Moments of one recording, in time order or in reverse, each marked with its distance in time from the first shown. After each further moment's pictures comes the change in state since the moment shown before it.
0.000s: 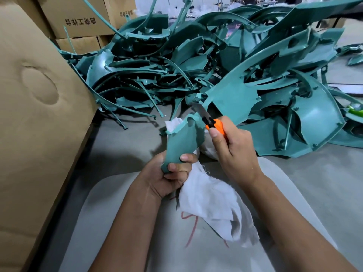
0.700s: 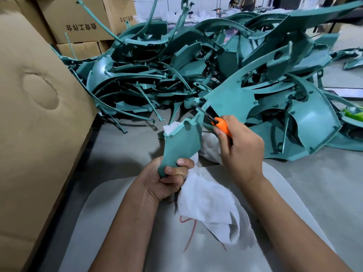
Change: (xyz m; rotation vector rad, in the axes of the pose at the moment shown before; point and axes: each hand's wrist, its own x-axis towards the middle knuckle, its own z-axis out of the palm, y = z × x) left_hand 0.000 0.003 -0.005 -0.113 0.033 -0.054; right_hand 0.003 0.006 -0.001 -0.318 0.257 -0.005
